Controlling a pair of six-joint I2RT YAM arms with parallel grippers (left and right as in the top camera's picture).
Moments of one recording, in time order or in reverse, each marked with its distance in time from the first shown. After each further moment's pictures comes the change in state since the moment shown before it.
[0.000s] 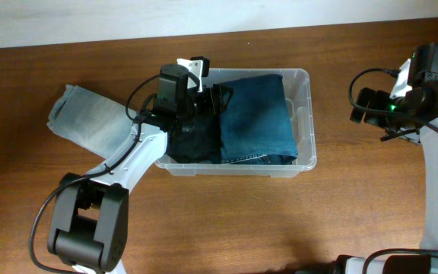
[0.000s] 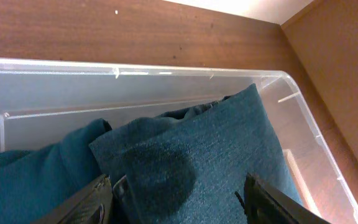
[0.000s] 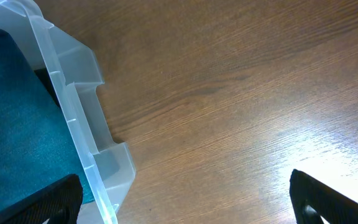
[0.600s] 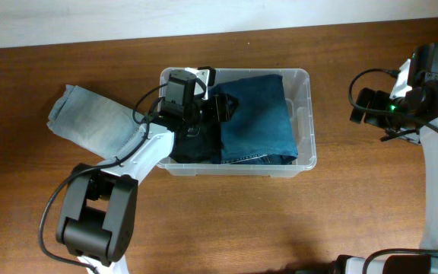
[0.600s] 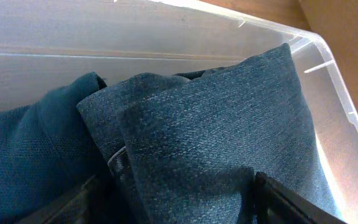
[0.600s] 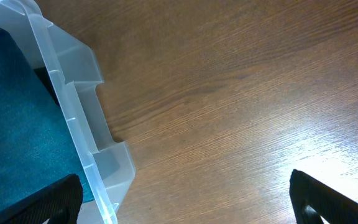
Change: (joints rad) left arm -0.021 0.064 0.000 -0.029 0.020 -0.010; right arm 0.000 0.000 0.000 -0.004 0.000 0.000
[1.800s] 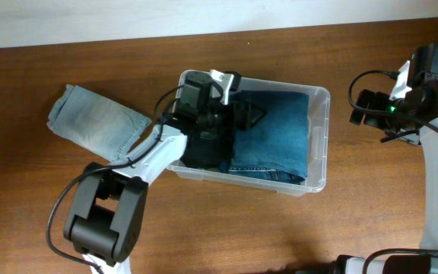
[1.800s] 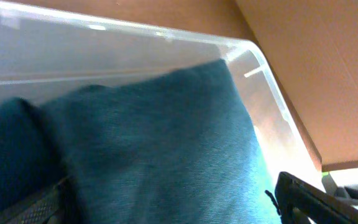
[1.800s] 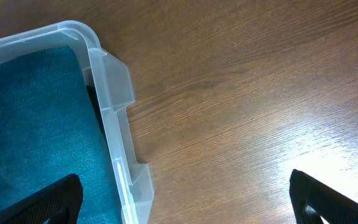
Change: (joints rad) left arm -0.066 0.017 0.023 0.058 0.212 0.011; right arm 0.000 0.000 -0.001 -0.015 0.000 0.000
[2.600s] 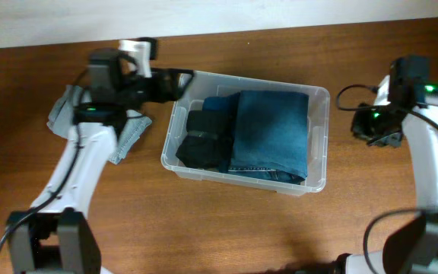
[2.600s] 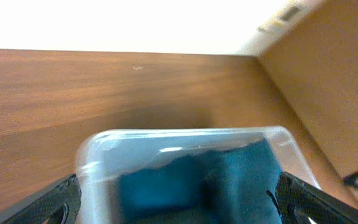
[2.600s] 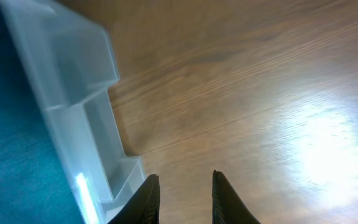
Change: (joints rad) left arm 0.388 -0.245 0.018 -0.204 0.026 0.151; right arm 0.000 0.130 -0.161 0.093 -0.055 -0.012
